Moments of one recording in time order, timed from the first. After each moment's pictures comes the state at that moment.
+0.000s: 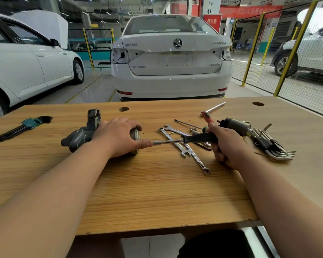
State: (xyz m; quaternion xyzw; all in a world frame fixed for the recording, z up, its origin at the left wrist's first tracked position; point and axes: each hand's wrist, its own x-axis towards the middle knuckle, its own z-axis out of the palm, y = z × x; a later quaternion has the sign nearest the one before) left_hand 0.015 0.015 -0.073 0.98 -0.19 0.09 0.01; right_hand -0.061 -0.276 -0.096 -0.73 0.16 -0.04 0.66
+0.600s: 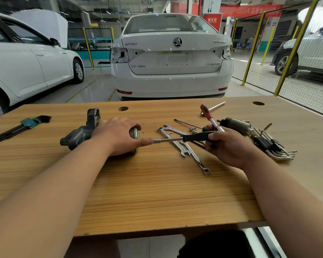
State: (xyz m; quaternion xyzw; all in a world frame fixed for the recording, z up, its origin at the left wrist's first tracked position) left_hand 0.014 0.012 -0.069 0.98 -0.19 0.07 0.01; right_hand -0.065 -0.284 -0.096 -0.58 0.05 0.02 0.81
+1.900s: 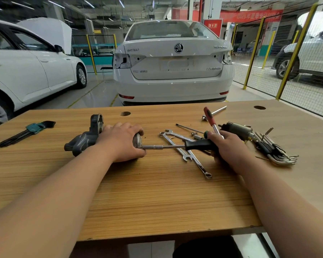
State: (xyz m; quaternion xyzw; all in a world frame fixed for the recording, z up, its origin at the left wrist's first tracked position) left_hand 0.012 0.011 -0.069 0.98 -0.20 0.07 -0.02; right_hand -0.069 -0.279 -0.097 -0.83 0.10 -0.10 0.54
